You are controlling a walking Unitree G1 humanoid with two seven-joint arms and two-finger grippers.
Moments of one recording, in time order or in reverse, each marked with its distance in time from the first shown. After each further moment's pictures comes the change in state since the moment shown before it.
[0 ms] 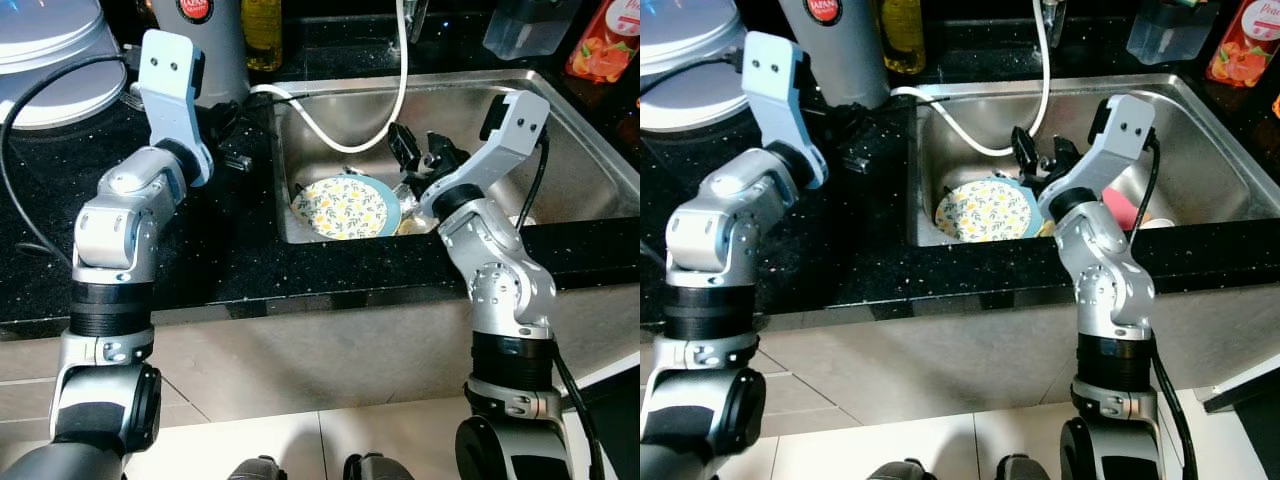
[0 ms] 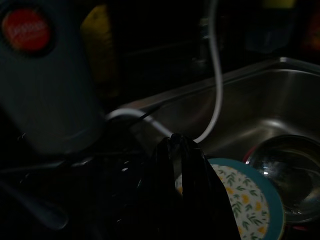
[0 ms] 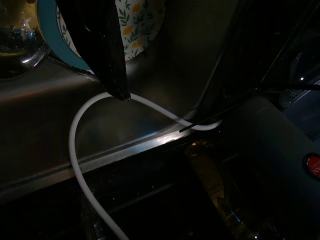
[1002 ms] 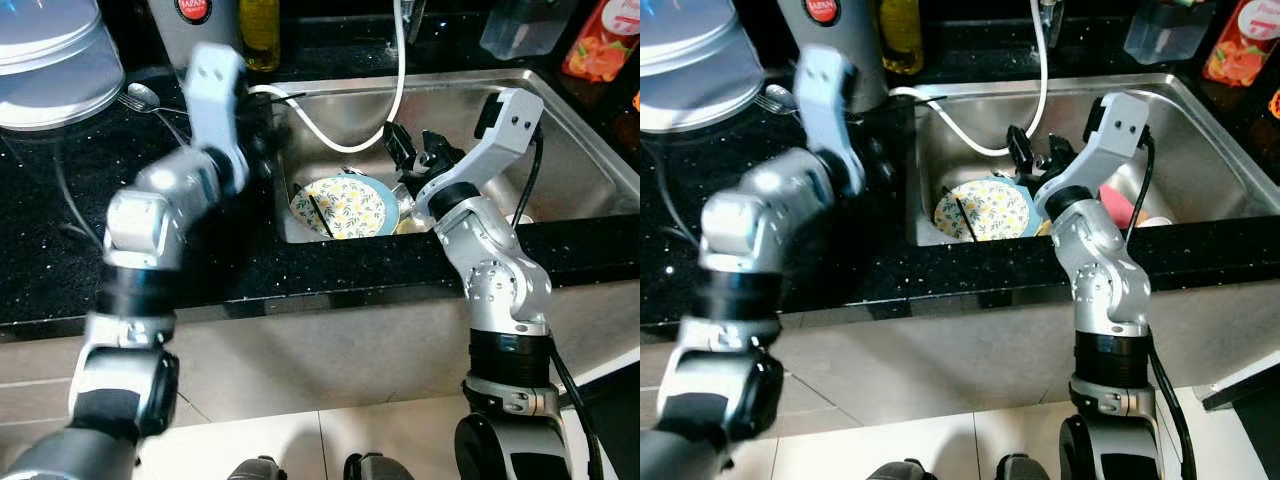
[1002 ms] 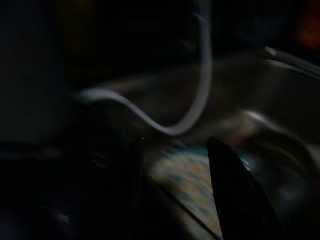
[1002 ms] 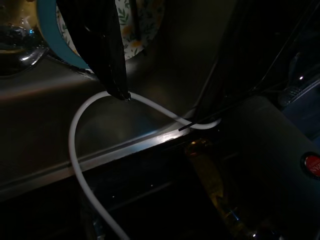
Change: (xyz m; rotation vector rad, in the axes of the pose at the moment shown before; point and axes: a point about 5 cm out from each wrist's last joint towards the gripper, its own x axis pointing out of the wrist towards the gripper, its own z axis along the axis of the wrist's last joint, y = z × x) left arm 0.029 0.022 -0.006 -0.104 0.097 0.048; right arm 0.002 0.001 0.000 0.000 -0.005 0.006
